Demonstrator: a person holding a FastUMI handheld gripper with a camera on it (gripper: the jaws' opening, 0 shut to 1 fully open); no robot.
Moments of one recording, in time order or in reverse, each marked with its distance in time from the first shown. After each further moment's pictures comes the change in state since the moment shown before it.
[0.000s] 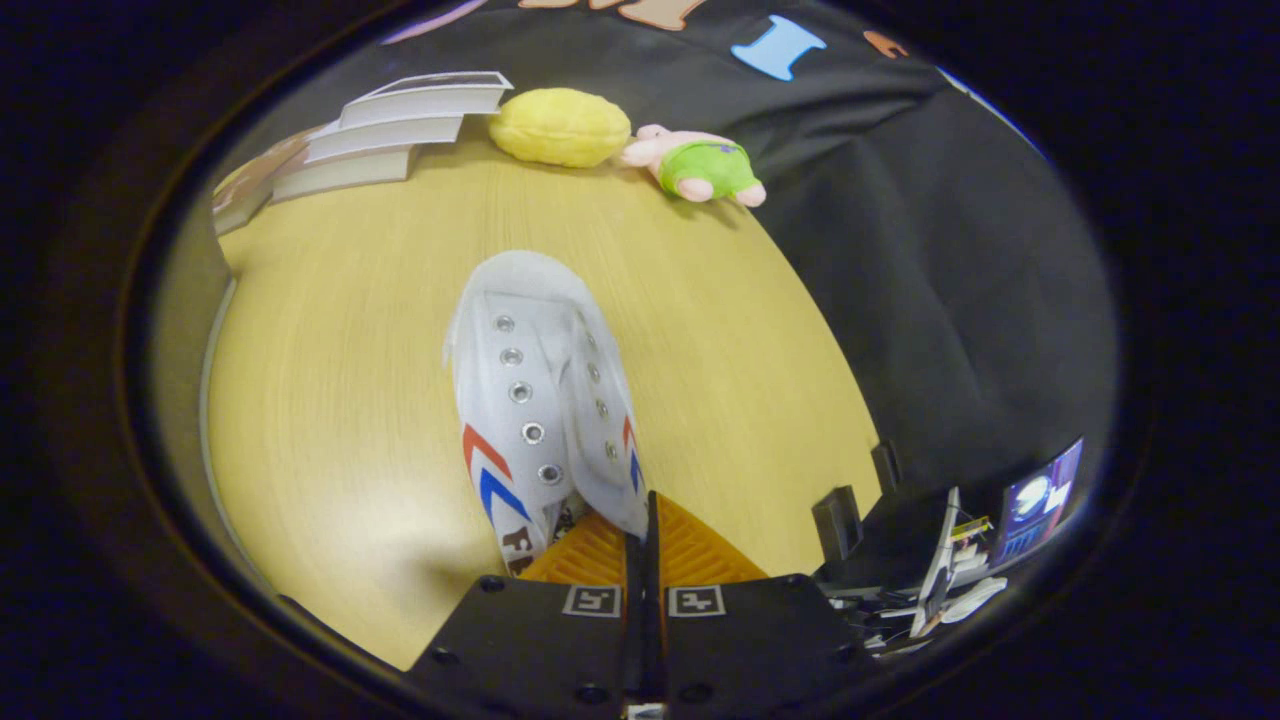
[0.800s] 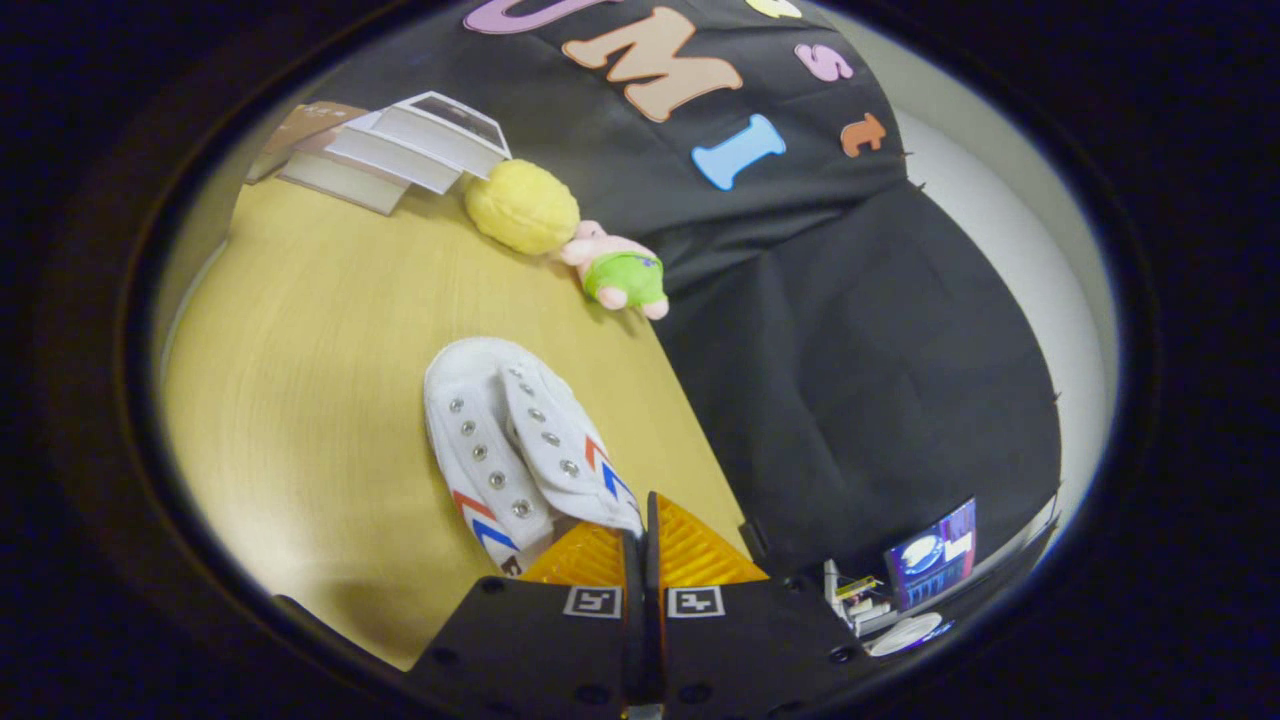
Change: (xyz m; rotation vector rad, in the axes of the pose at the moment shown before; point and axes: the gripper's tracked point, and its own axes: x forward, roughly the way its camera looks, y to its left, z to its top) arm -0.053 -0.039 0.045 -0.131 -0.333 -0.402
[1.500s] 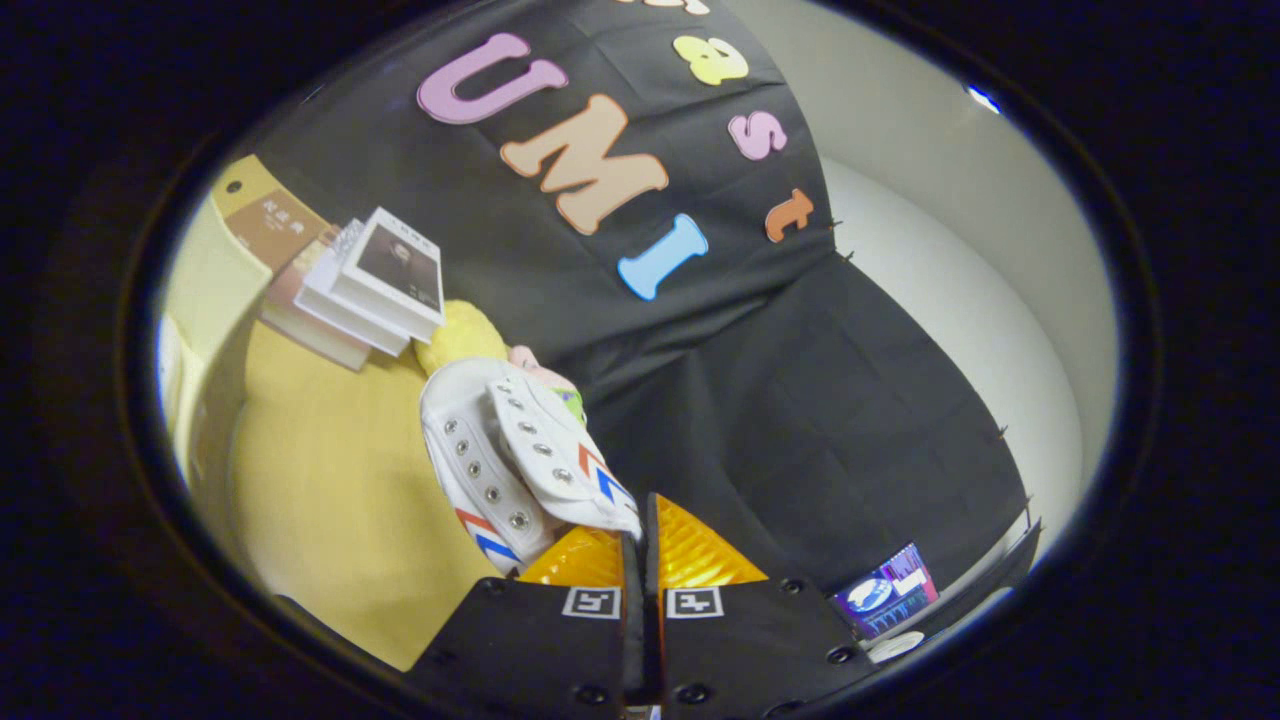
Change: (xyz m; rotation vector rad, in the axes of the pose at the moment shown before) arm -0.124 -0.073 0.140 0.092 -0.265 -0.060
